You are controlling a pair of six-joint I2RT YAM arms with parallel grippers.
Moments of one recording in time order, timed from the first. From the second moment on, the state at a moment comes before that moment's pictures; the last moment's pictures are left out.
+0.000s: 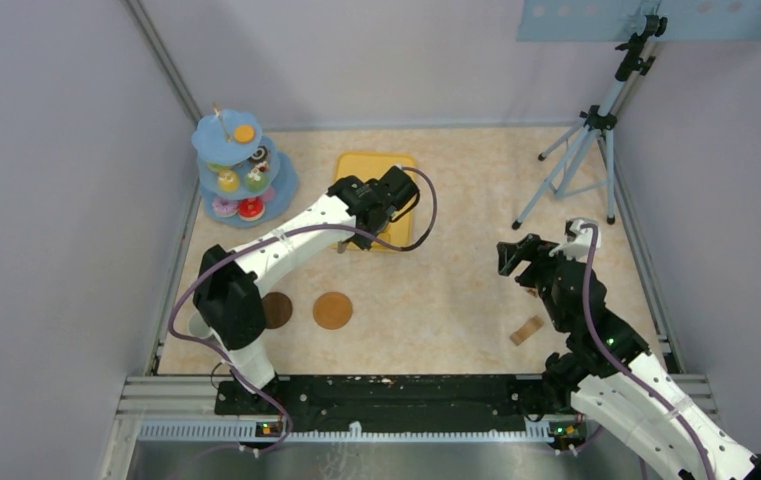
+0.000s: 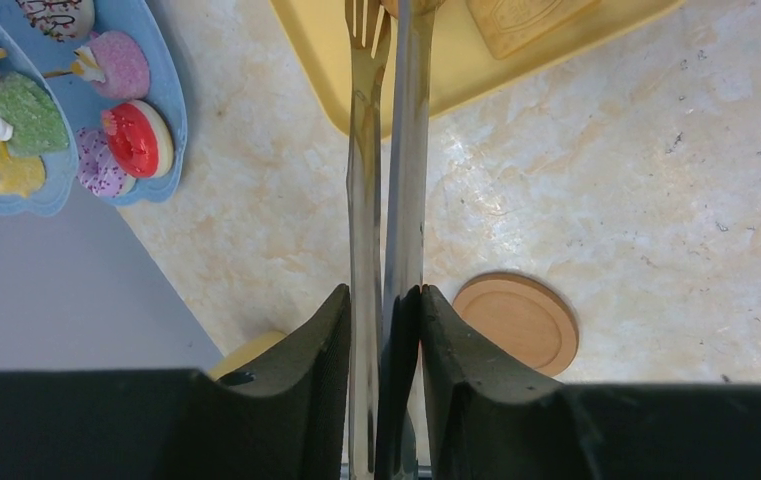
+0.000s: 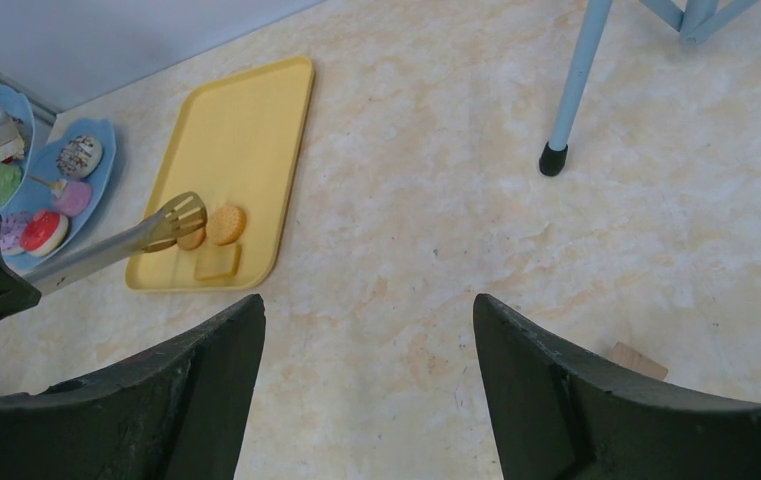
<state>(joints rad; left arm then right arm) -0.79 1.74 1.59 -1.09 -0.51 -0.05 0.61 0.45 0.52 -0.31 0.47 0.54</state>
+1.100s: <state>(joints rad) -0.79 1.76 1.63 -1.14 -0.51 -0.04 0.61 0.45 0.51 -0.30 0.47 0.55</state>
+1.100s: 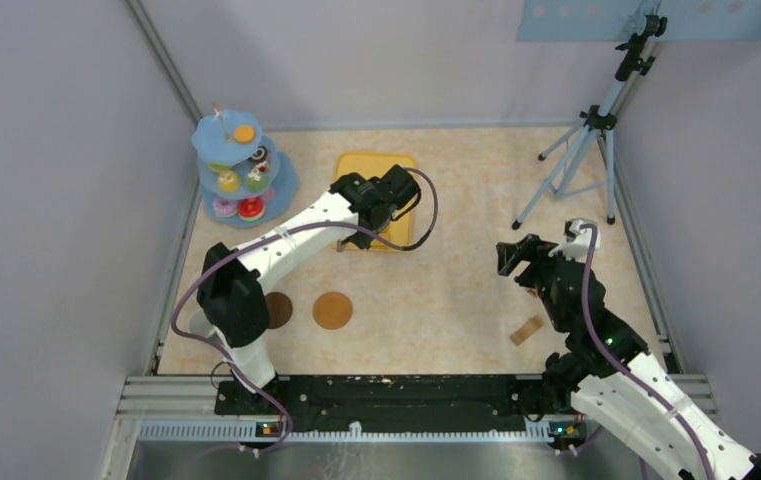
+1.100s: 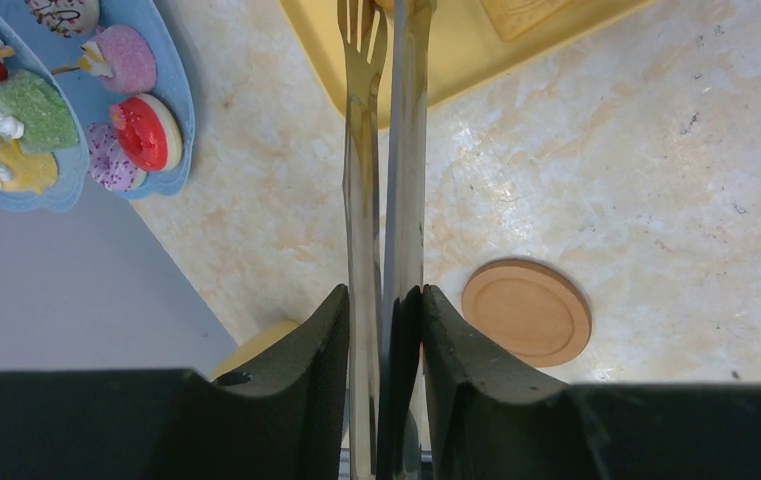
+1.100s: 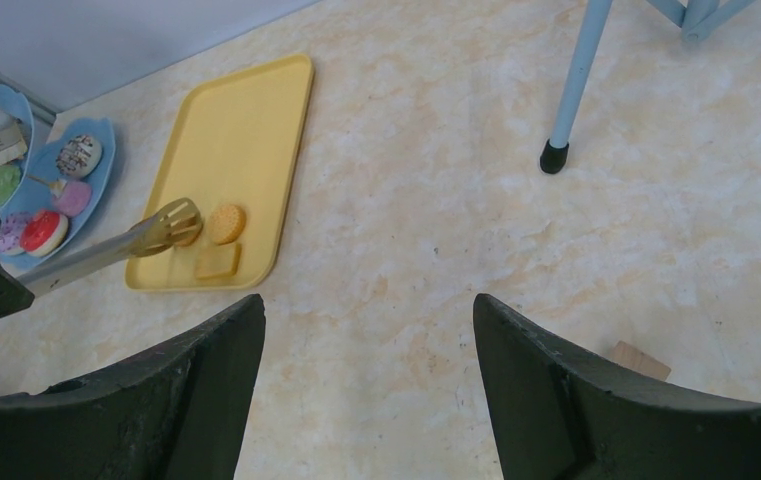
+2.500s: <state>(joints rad) -0.60 1.22 1.08 -0.85 -0.48 -0.75 0.61 0.51 0.50 -0.27 0.44 0.55</state>
